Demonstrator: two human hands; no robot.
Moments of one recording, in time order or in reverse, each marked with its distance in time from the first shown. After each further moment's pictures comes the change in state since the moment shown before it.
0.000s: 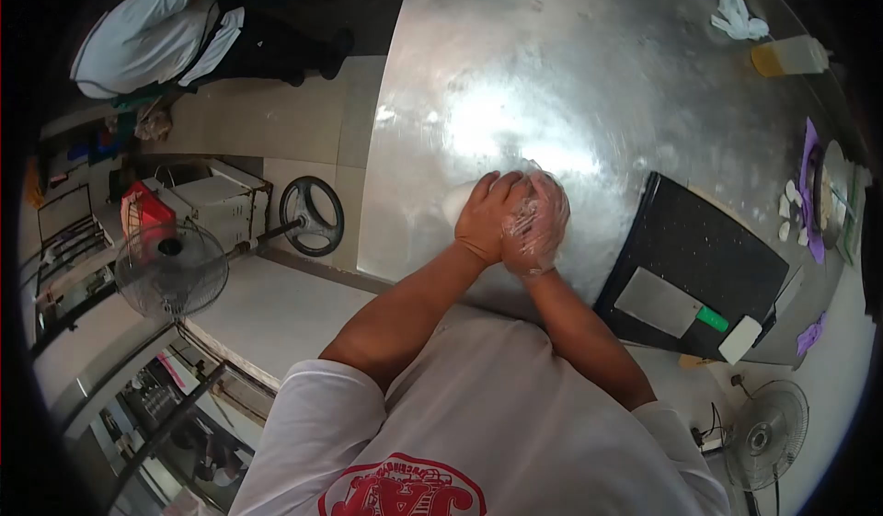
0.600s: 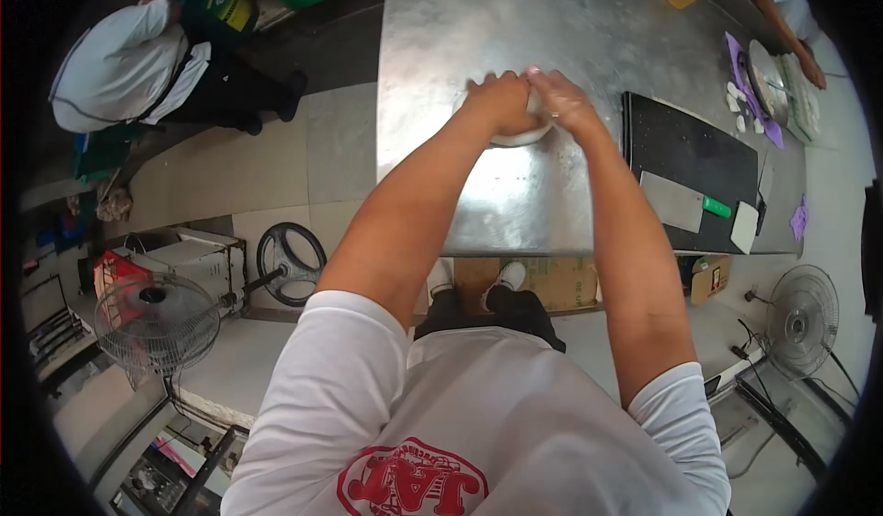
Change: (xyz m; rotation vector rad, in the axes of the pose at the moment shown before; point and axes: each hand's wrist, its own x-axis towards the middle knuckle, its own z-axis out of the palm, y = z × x) left_hand 0.074 -0.046 -0.045 -0.146 -0.469 -0.062; right_hand 0.109 0.005 -0.023 -0.258 -0.378 0.557
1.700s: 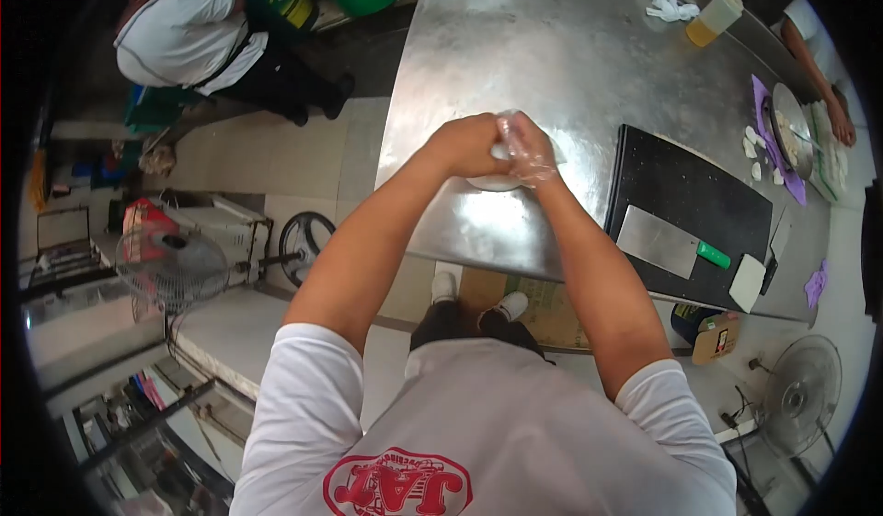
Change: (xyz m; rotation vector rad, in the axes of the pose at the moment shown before) left_hand -0.055 0.013 -0.022 -0.130 -0.016 0.087; right_hand -0.040 0.014 0.045 0.381 -0.069 -0.326
